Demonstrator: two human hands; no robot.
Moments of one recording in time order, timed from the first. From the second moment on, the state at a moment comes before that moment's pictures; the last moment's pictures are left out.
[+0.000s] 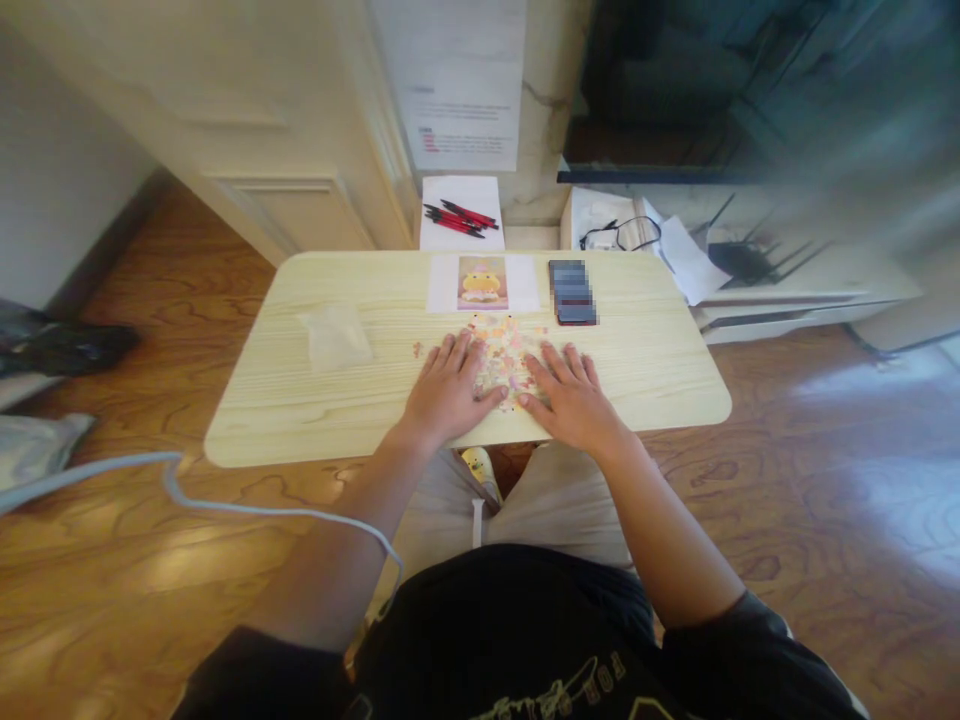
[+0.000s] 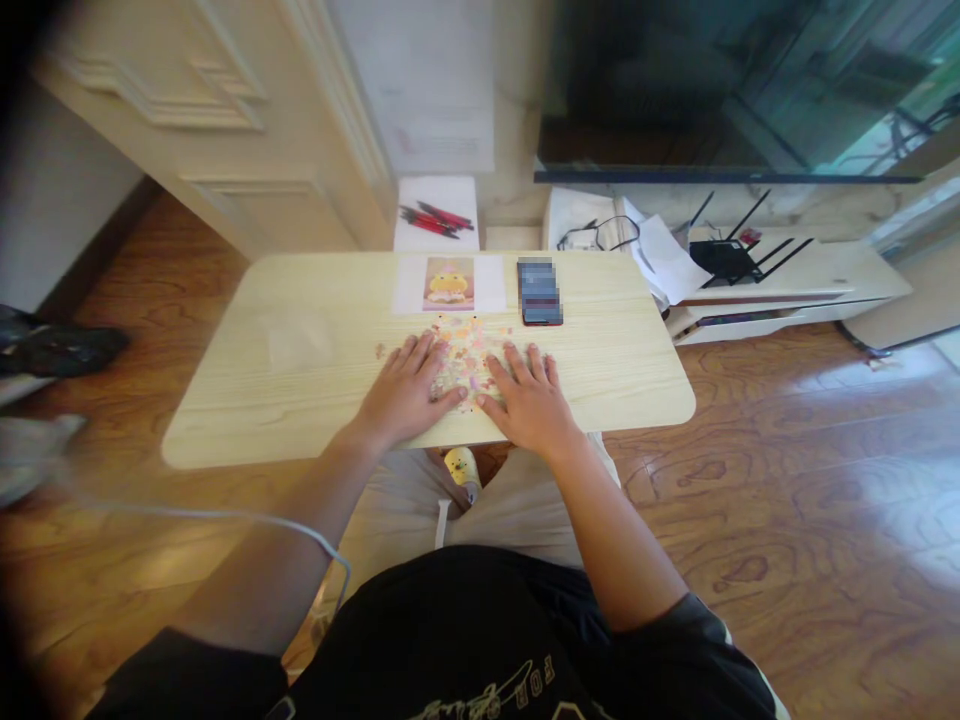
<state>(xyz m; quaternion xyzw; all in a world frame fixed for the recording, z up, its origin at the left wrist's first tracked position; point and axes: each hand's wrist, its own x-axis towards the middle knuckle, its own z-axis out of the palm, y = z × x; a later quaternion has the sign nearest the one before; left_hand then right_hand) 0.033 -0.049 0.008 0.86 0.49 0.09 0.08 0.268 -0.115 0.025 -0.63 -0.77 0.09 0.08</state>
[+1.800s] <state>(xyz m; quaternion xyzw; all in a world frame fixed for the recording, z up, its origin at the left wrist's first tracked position) -0.012 -0.038 -0.001 0.75 0.53 0.36 0.17 0.251 -0.115 0.024 -0.59 -0.79 0.09 0.15</state>
